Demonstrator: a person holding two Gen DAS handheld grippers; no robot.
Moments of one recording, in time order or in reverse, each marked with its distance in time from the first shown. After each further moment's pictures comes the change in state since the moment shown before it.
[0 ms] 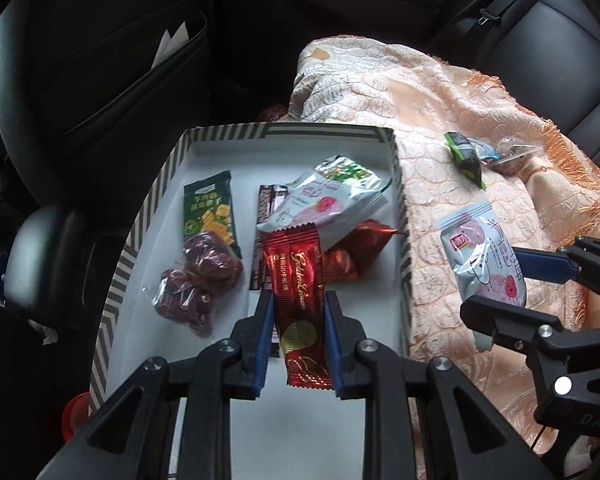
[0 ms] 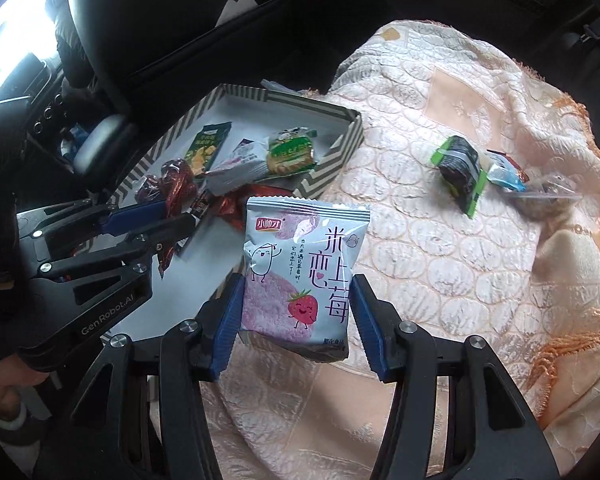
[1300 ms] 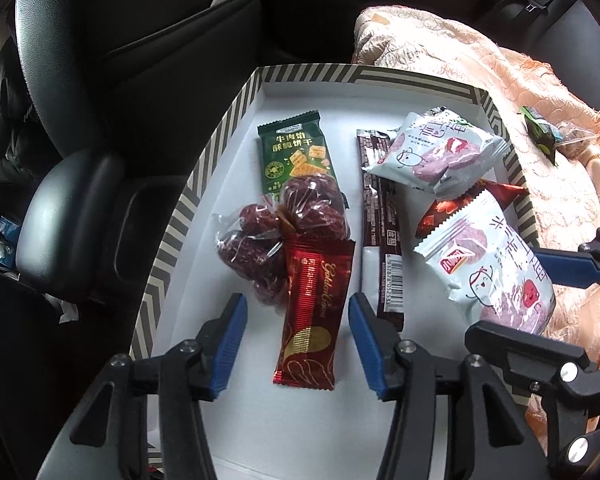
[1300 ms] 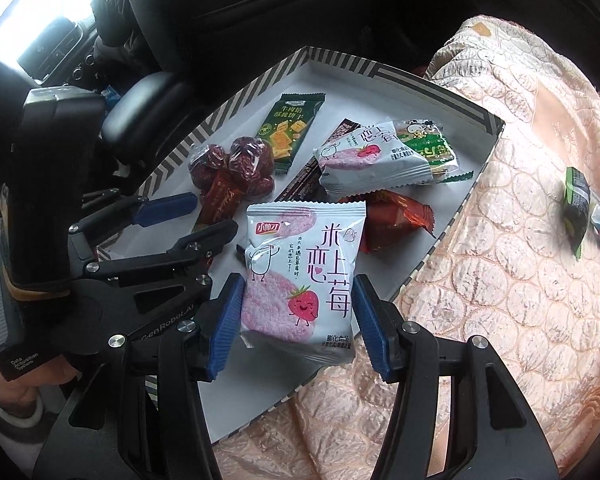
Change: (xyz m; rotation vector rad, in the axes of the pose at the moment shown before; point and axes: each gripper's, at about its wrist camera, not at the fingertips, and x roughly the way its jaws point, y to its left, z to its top) left arm 0.038 0.056 -0.020 -0.037 0.078 0.090; right arm 0.056 0.066 0.017 -0.101 0.082 0.104
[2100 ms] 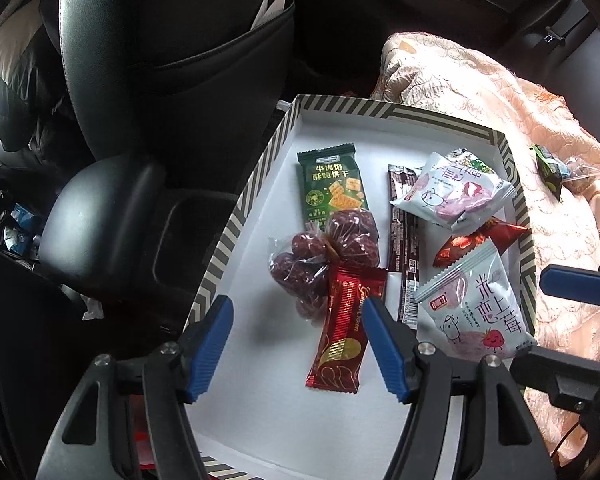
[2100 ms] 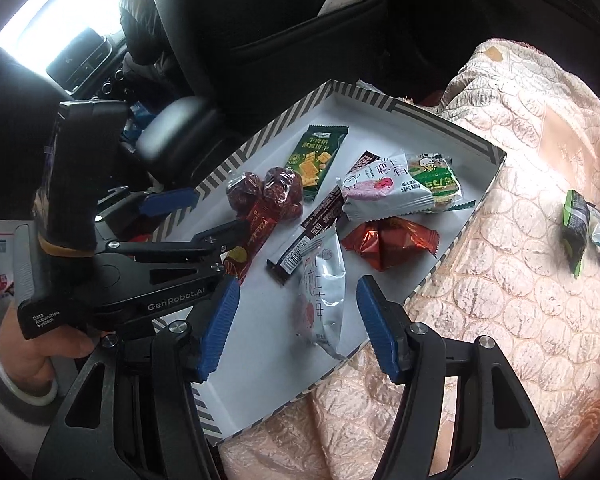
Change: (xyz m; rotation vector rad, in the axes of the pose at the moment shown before) left arm -0.020 0.022 0.003 -0.072 -0.047 0.029; right arm -0.033 0.004 -0.003 -0.028 -0.078 0.092
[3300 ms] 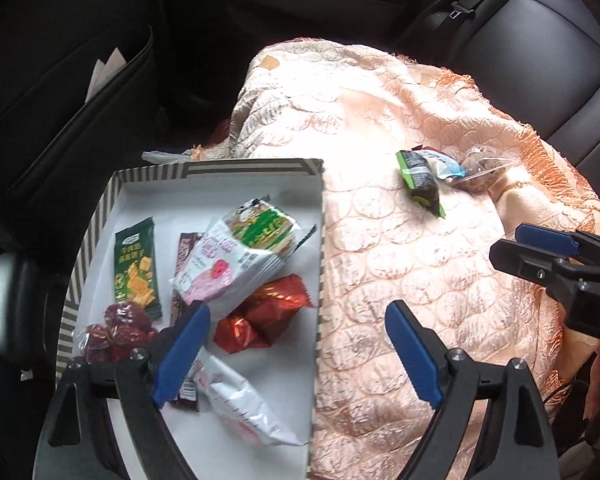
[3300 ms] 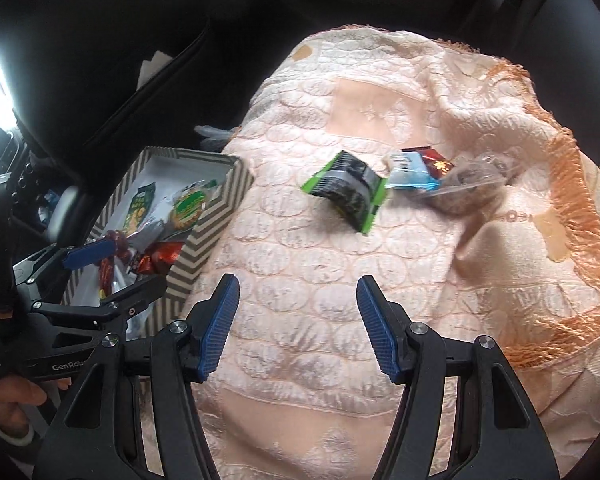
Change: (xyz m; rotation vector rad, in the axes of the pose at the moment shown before) left arm -0.016 -0.144 0.045 0.160 -0.025 -0.215; right arm -0.079 -0.155 -0.029 0.322 -0.114 -0.256
